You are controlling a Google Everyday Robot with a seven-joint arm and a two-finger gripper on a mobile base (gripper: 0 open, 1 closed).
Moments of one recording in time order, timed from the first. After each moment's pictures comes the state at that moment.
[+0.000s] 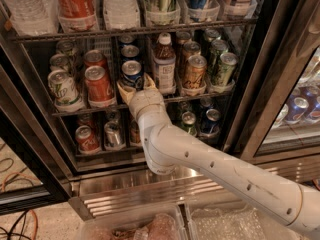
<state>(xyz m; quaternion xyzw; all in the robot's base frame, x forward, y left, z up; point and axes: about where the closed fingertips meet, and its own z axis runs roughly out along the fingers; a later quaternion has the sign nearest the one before) 0.667 0.060 0.836 -0.14 0.67 0.07 0.73</state>
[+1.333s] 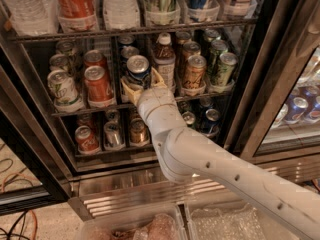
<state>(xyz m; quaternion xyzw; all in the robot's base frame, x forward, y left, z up) 0.627 0.038 0.879 -0.16 0.64 0.07 0.74</state>
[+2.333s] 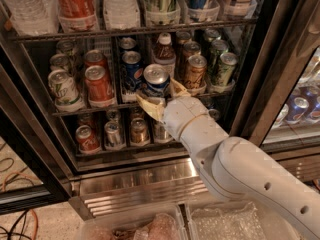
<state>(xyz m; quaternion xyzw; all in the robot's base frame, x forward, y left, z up) 0.556 -0.002 0.897 -0.23 0.64 0.13 0.72</state>
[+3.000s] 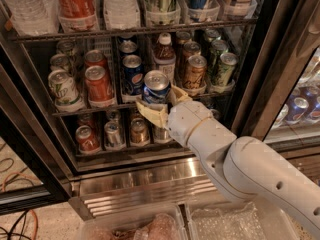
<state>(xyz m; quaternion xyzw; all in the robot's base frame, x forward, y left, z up) 0.539 0.000 0.891 -0.27 0.64 0.17 0.70</state>
